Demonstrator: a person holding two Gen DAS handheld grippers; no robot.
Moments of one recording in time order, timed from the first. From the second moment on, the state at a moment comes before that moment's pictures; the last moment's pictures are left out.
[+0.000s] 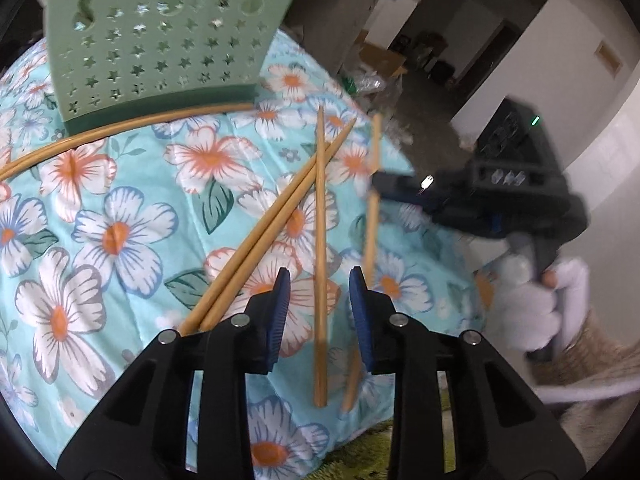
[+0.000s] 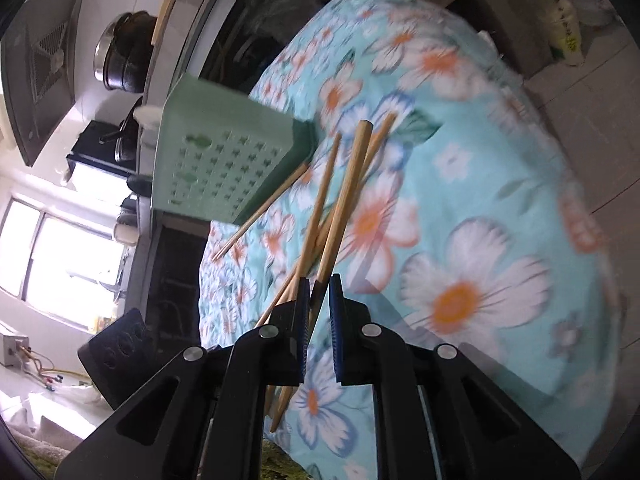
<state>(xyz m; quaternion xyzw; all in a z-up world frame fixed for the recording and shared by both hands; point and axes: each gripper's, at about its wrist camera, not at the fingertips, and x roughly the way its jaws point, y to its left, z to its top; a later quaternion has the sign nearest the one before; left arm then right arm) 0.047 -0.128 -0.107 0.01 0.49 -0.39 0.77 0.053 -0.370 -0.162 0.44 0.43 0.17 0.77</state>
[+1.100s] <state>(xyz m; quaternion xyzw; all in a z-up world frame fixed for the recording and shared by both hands) 0.074 -0.162 -0.107 0.09 0.52 -0.38 0.76 0.071 -0.387 -0.174 0.46 0.43 0.15 0.76</state>
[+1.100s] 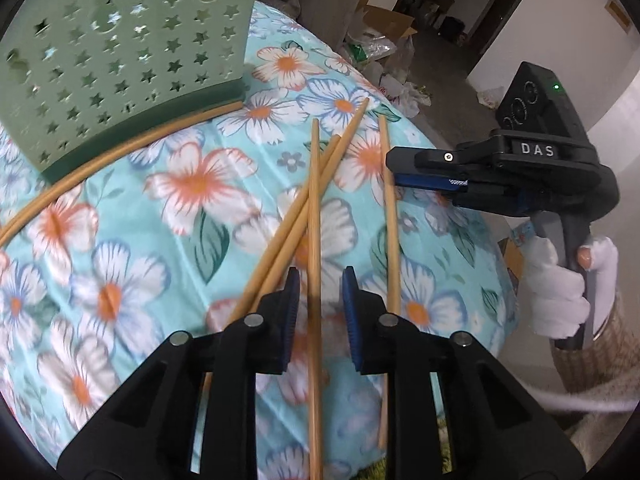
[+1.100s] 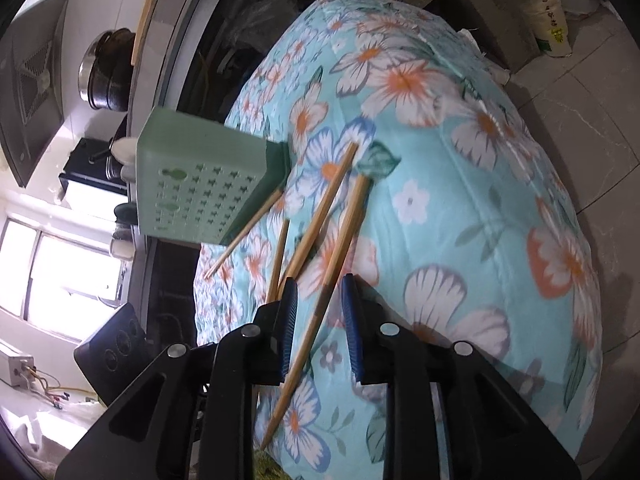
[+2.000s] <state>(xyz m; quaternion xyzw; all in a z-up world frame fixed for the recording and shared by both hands) 0.087 -0.159 -0.066 0.02 0.49 -0.38 0.78 0.065 -0.393 -0.121 0.44 0.36 0.17 0.80</state>
